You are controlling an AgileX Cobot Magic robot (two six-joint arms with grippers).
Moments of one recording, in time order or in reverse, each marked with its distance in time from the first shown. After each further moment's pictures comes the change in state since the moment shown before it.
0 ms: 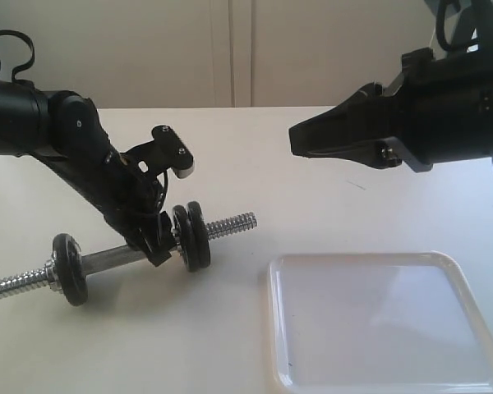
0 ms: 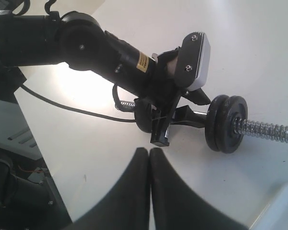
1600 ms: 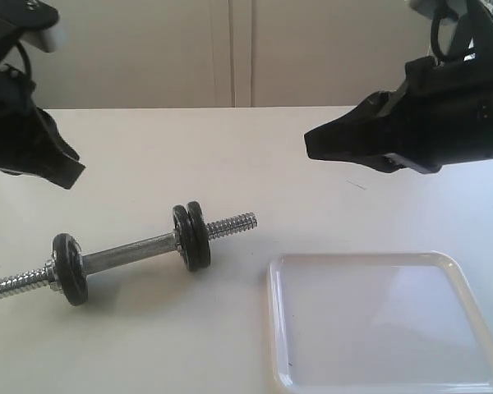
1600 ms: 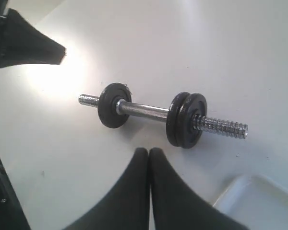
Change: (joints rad) left arm 0.000 -0.615 0.067 0.211 0.281 -0.578; right arm 0.000 0.000 0.000 -0.112 -0.074 0.000
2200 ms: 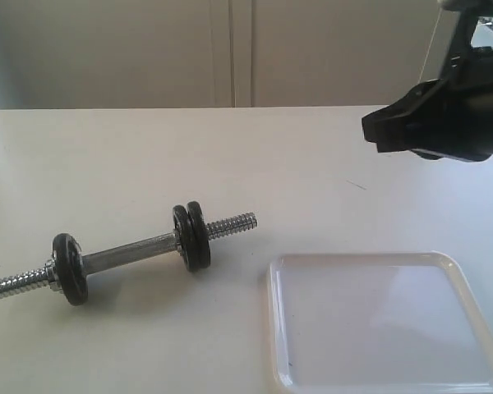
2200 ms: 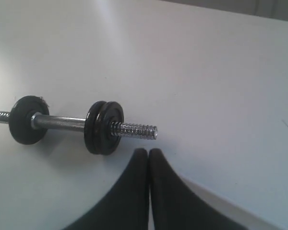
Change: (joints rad) left arm 0.000 -0.316 0.163 0.079 0.020 -0.126; right arm 0.001 -0.092 0.017 -0.332 -0.195 0.260
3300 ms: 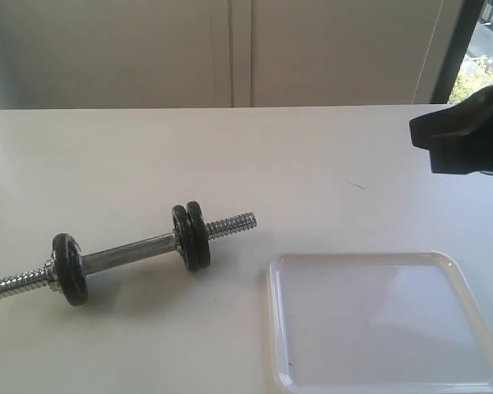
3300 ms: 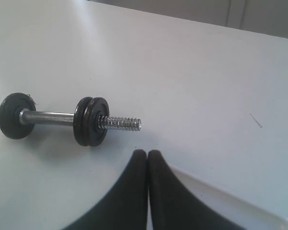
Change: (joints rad) left arm 0.385 -0.588 0.000 0.010 0.011 -0.002; right arm 0.000 -0.173 0.039 -0.184 0.041 0.176
